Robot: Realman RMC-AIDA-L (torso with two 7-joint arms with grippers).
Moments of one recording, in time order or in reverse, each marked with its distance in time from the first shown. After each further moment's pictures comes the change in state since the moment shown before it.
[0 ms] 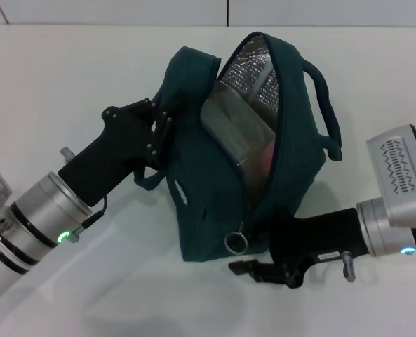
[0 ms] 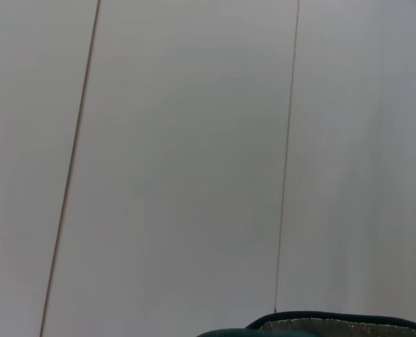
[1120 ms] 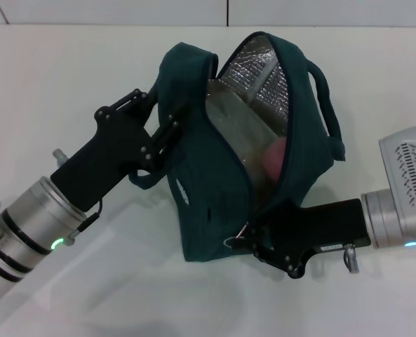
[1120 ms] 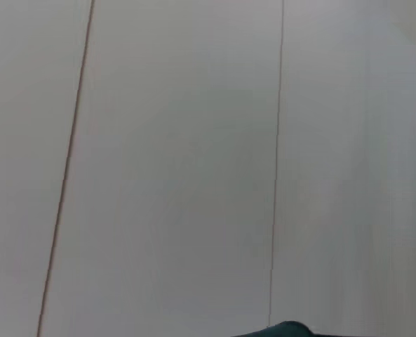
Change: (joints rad) left arm 0.020 0.000 0.000 0.000 -0.001 0.064 0.036; right arm -0.027 -0.011 0.004 -0.049 0.034 0.003 -0.152
